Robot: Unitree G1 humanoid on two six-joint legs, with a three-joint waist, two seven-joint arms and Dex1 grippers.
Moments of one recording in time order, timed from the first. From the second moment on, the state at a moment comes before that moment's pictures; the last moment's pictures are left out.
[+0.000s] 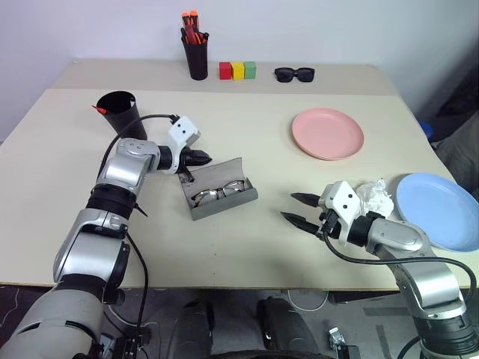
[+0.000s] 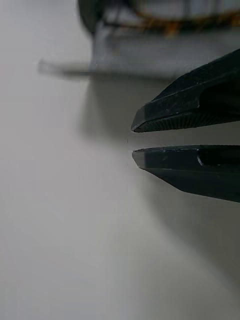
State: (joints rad) left arm -0.91 0.52 -0.22 0.63 -0.11 0.33 -1.06; right arm -0.06 -0.57 -0.02 -0.48 0.27 0.49 0.77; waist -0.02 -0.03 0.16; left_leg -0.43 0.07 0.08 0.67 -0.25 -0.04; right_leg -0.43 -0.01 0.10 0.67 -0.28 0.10
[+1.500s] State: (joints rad) left arm -0.21 0.58 0.02 -0.45 -0.38 0.52 -0.82; right arm -0.77 -0.52 0.27 0.73 -0.31 0.03 0.32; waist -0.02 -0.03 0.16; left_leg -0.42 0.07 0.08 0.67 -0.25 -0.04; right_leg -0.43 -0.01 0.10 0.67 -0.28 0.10
